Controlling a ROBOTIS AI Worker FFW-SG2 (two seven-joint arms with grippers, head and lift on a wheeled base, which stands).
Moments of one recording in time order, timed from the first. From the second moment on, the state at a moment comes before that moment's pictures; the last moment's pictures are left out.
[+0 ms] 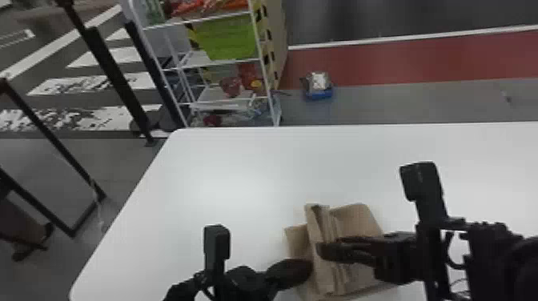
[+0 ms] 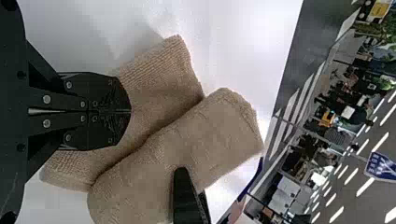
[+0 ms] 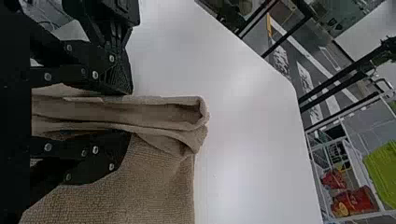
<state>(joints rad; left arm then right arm) 0.44 0.00 0.15 -2.06 -0.01 0.72 -0.82 0.01 0.00 0.22 -2.12 -0.33 1.41 0.43</state>
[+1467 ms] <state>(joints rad) 0.43 0.00 0.23 -2.09 0.04 0.72 -0.81 0.32 0.00 -0.02 -2.38 -0.38 1.39 0.57</state>
